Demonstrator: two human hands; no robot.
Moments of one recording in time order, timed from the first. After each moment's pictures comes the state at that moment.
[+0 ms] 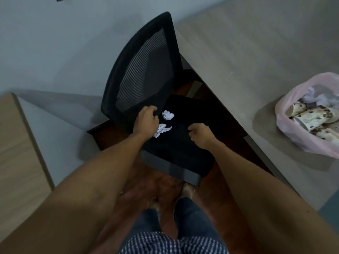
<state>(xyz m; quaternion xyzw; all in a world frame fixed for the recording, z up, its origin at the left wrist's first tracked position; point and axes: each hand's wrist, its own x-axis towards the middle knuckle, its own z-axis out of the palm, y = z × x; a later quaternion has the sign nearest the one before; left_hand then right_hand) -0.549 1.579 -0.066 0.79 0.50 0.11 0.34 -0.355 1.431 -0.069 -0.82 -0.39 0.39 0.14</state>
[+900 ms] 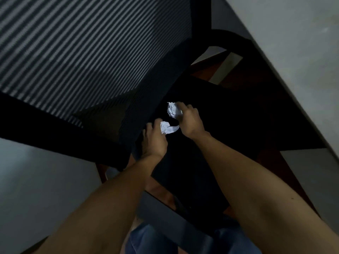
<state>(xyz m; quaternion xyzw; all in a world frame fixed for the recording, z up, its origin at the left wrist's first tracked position) -0.475 1.558 -0.340 0.71 0.65 0.04 0.27 -0.314 1.573 -0.358 -0.77 -0.53 0.30 0.17</state>
